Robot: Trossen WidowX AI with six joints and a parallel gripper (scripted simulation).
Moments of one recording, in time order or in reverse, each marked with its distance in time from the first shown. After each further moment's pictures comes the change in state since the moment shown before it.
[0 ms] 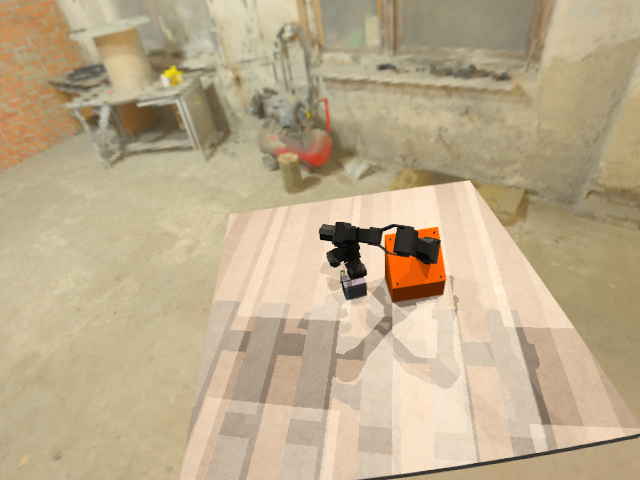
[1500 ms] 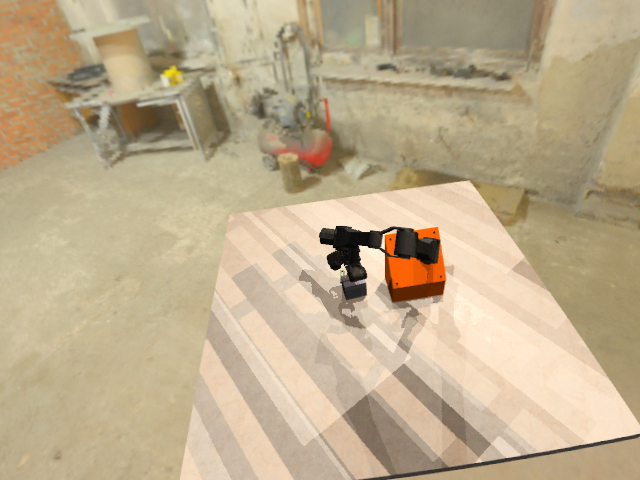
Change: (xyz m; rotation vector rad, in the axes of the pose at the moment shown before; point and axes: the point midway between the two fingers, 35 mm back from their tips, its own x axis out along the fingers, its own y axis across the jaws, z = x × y) arm 0.010 0.004 0.001 -0.001 -0.001 -0.007
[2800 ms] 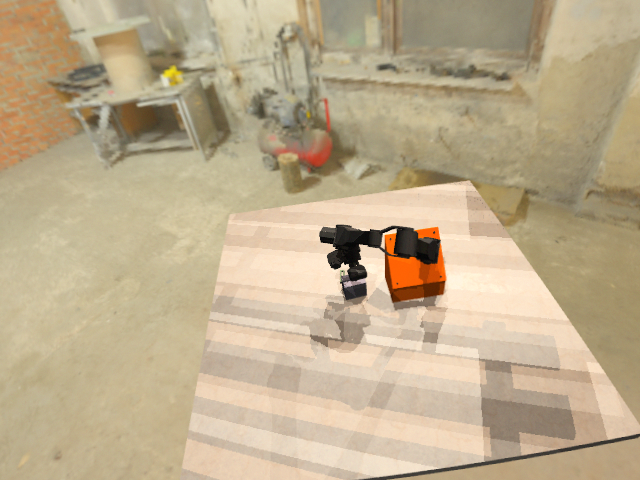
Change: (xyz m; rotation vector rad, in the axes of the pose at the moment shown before) arm -0.003 0.000 -0.002 0.012 0.006 0.008
